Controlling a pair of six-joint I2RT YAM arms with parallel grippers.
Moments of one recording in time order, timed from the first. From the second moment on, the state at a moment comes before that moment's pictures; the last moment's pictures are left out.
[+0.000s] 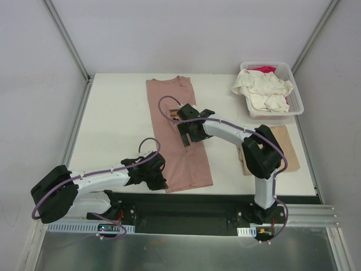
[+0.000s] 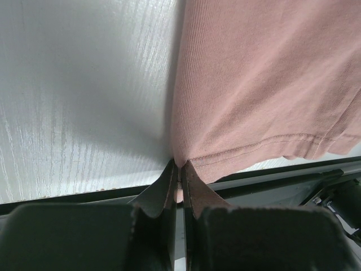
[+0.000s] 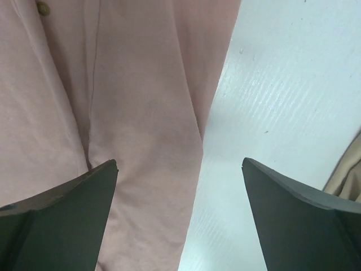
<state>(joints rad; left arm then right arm) -0.93 1.19 0.47 -0.43 0.05 -1.33 0.80 1.95 1.48 -0.77 0.32 0.33</state>
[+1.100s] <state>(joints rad) -0.94 1.14 0.43 -0.42 0.08 -1.33 0.68 2.16 1.78 -0.74 0.06 0.28</state>
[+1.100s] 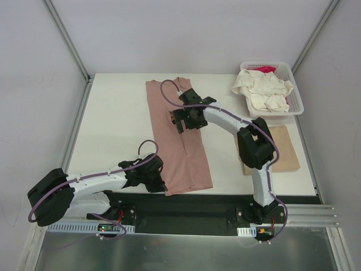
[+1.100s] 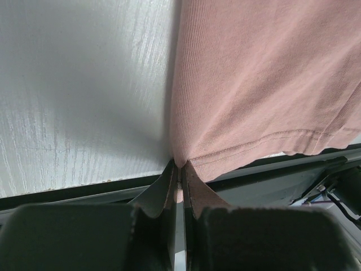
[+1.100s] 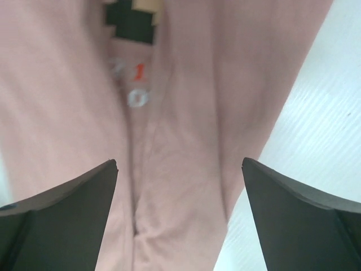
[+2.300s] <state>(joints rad) -0.94 1.14 0.43 -0.43 0.10 -1.29 0.74 1.24 0.56 -0.51 -0.32 0.59</state>
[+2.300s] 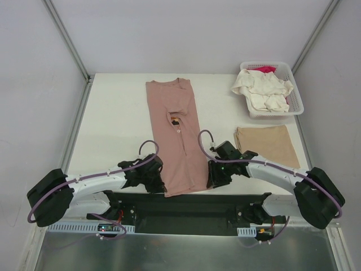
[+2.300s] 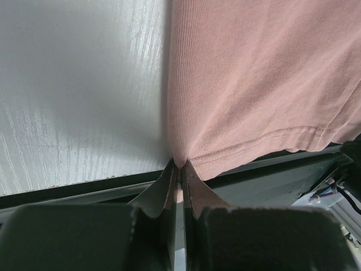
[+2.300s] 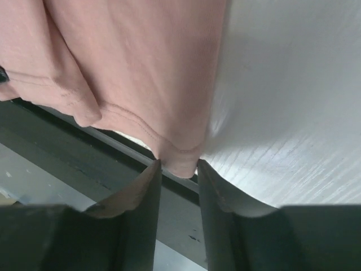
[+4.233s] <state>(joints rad) -0.39 1.46 1.03 -0.55 0.10 -0.84 0.55 1.83 1.53 -0.64 -0.19 0.29</state>
